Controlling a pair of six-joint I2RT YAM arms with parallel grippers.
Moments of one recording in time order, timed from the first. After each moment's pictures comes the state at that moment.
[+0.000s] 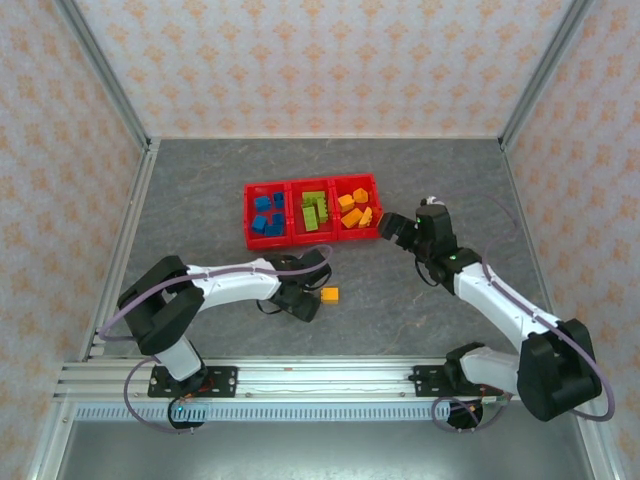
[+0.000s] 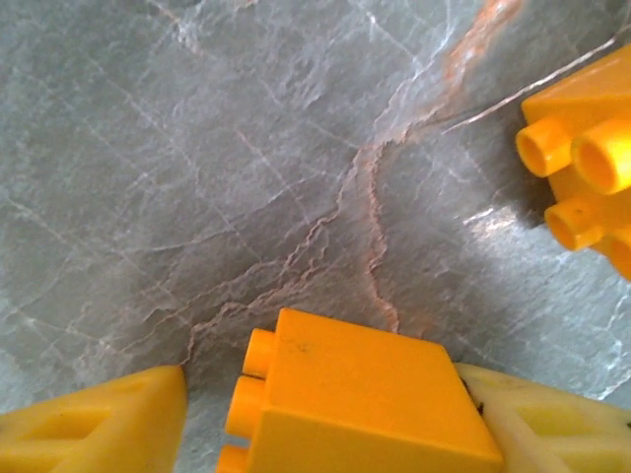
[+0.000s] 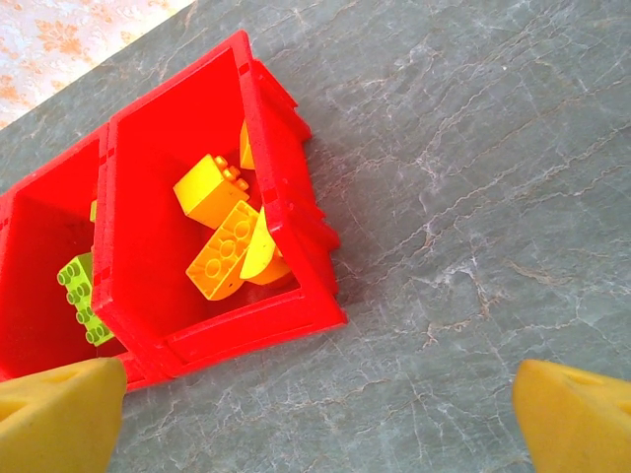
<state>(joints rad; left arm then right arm) -0.86 1.65 0.92 -0.68 -0.07 -0.44 0.36 1.16 0.67 -0.16 0.05 0.65</state>
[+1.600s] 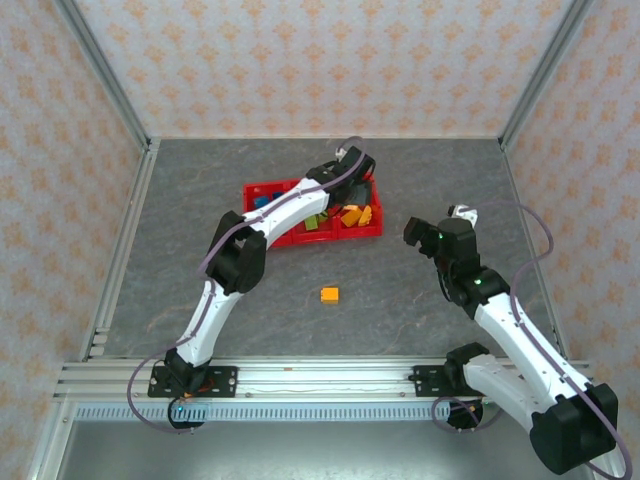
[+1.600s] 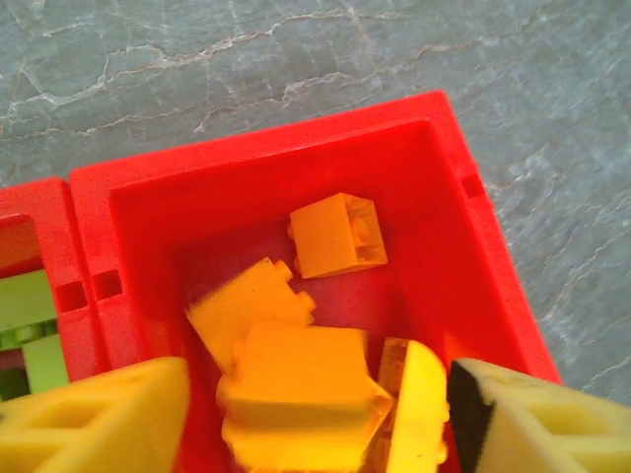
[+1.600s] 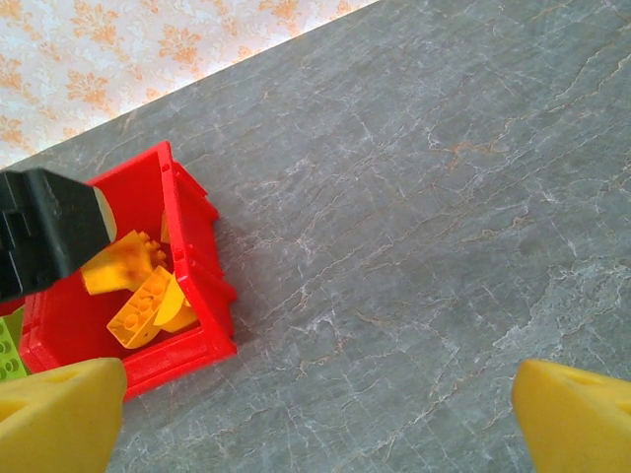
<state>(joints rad) -0.65 2.33 2.11 -0.69 -0.23 -0.53 0.33 0.86 0.63 -0.33 0.28 0.55</state>
